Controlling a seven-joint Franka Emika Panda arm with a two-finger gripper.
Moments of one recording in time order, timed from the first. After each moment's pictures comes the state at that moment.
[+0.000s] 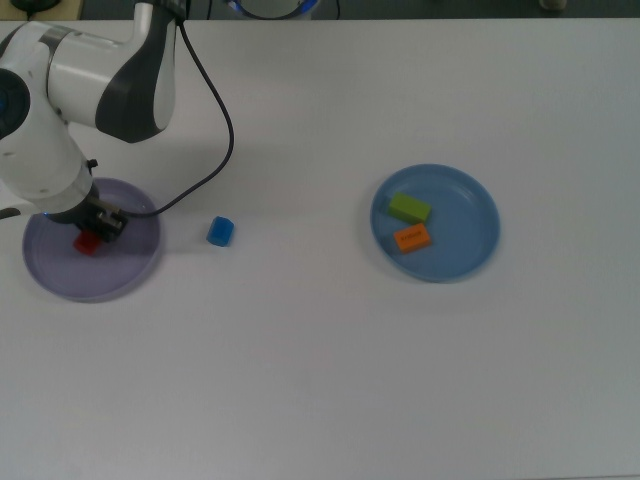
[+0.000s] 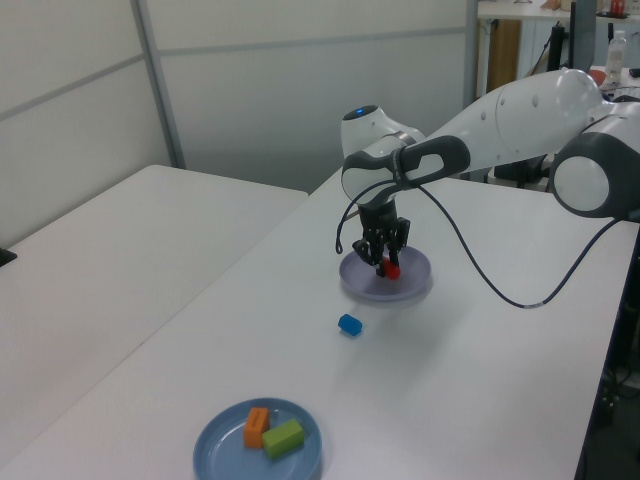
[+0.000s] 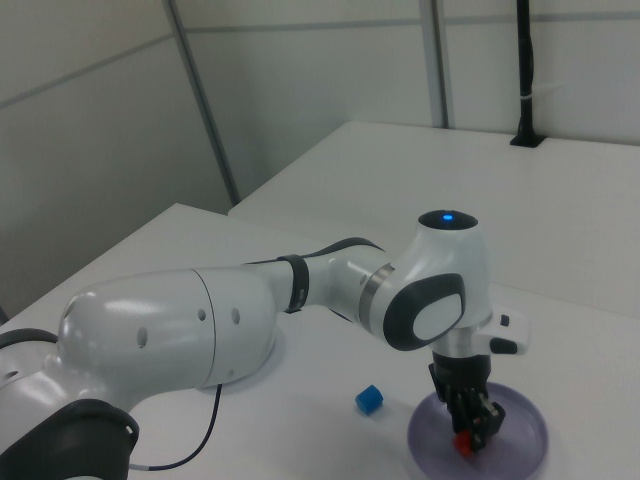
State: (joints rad) arm -0.33 0.60 0.01 -1.45 -0.10 1.97 0.16
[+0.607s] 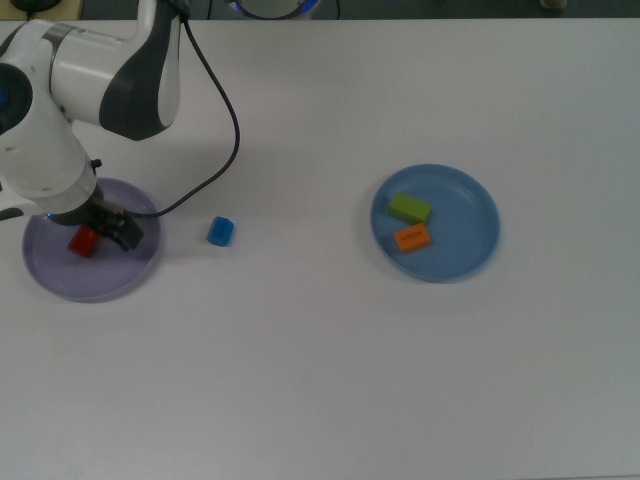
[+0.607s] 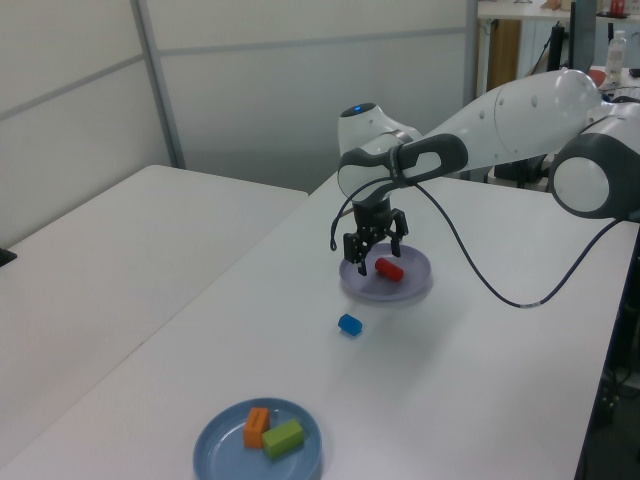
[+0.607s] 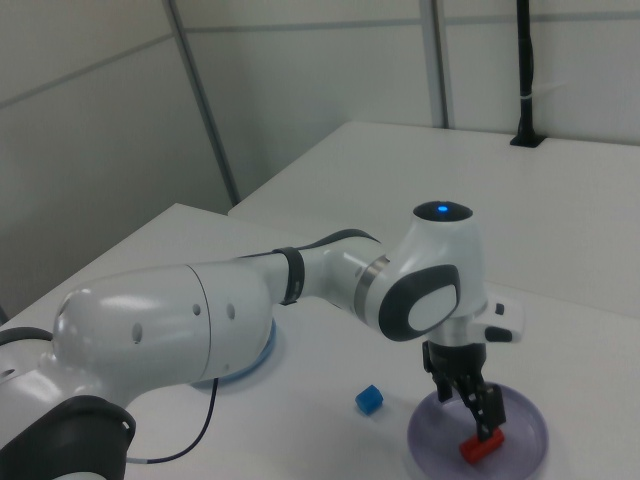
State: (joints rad) arm -0.32 0.59 0.02 -1.44 -0.08 1.97 0.16
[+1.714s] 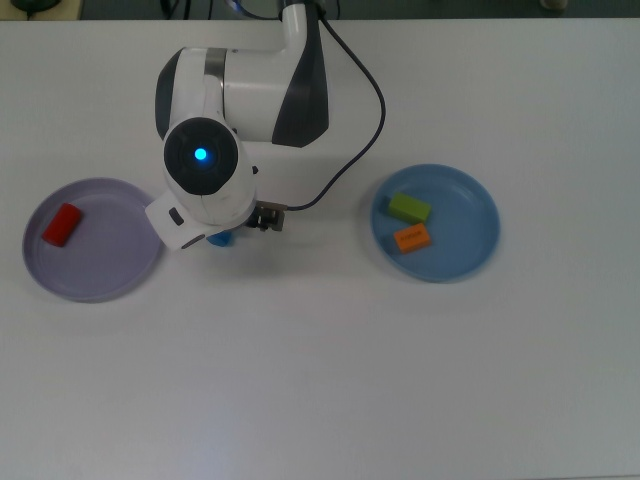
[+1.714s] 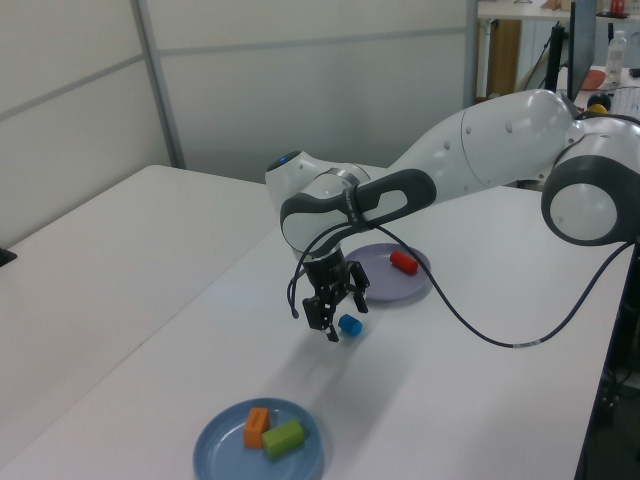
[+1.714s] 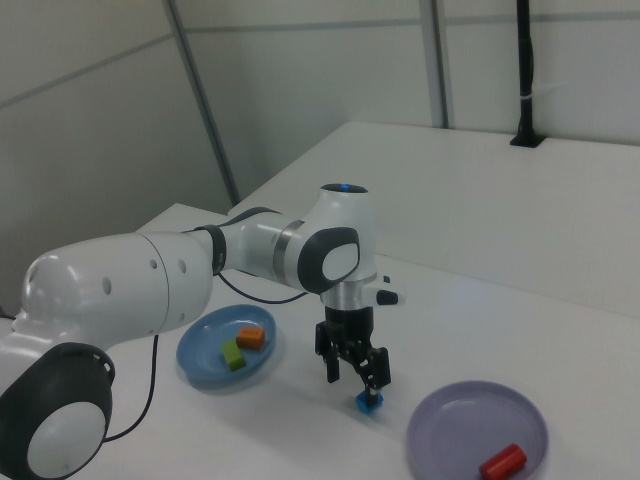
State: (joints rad) arm -0.06 0.59 0.03 -1.46 -0.06 1.77 0.16
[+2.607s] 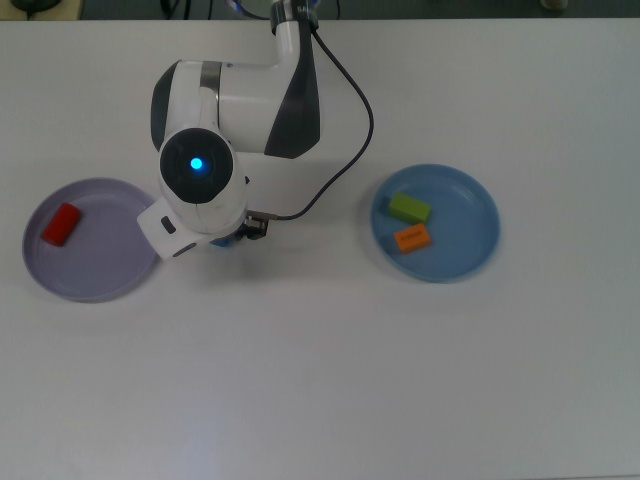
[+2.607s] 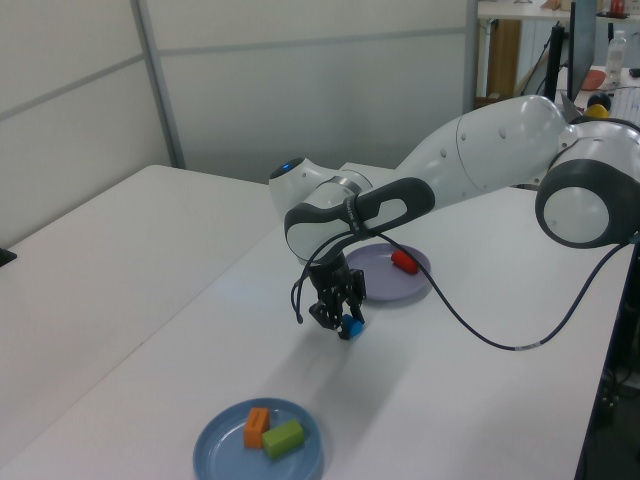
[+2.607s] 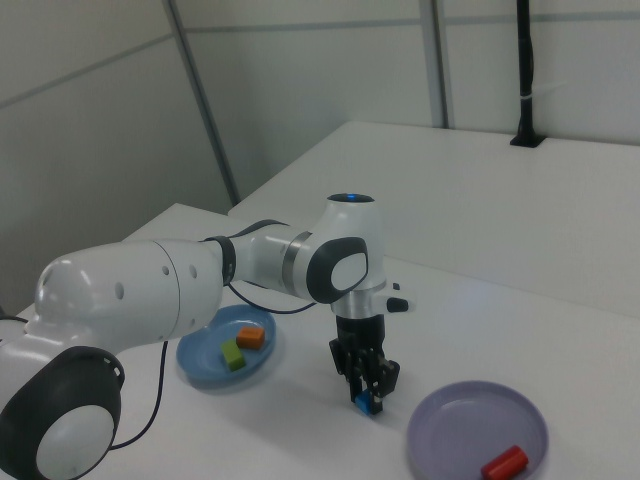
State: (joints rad) arm -0.07 0.62 0.02 -1.46 -0.10 1.82 0.16
